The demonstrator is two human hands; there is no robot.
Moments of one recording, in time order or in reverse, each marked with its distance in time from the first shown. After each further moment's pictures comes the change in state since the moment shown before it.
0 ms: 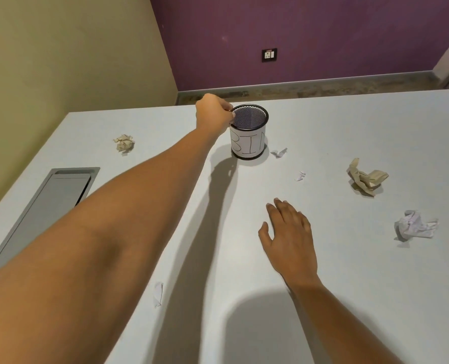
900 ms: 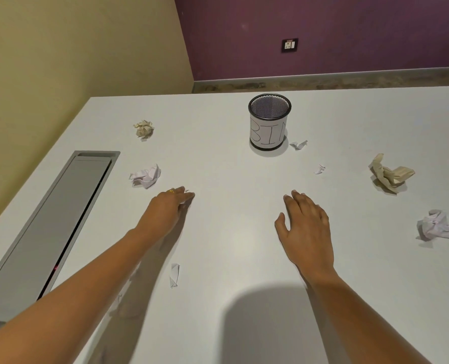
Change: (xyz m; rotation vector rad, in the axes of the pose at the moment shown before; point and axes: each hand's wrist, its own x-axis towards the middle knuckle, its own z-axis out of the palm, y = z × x) left_hand -0.131 -0.178 -0.076 0.695 -0.248 0.152; right_hand 0.000 0.000 0.000 0.007 0.006 -0.002
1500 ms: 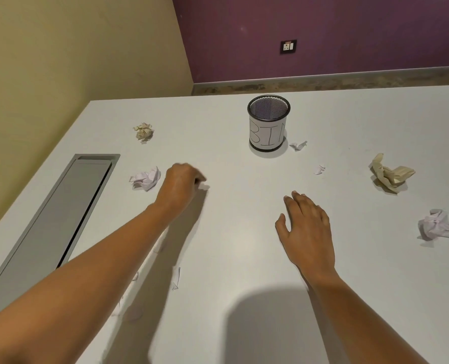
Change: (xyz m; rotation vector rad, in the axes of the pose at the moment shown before) left_hand 0.039 0.038 -0.025 -0.118 0.204 0.043; right_hand 0.000 -0.001 -0.001 0.008 -0.011 0.005
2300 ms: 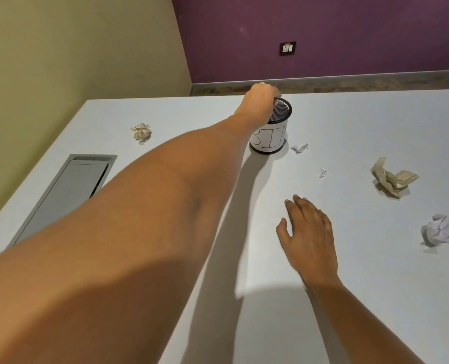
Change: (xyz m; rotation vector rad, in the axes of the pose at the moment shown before) left_hand 0.147 0.133 -0.002 -0.003 -0.057 0.205; right_hand 0.001 0.000 -0.001 -0.004 -0.004 0.002
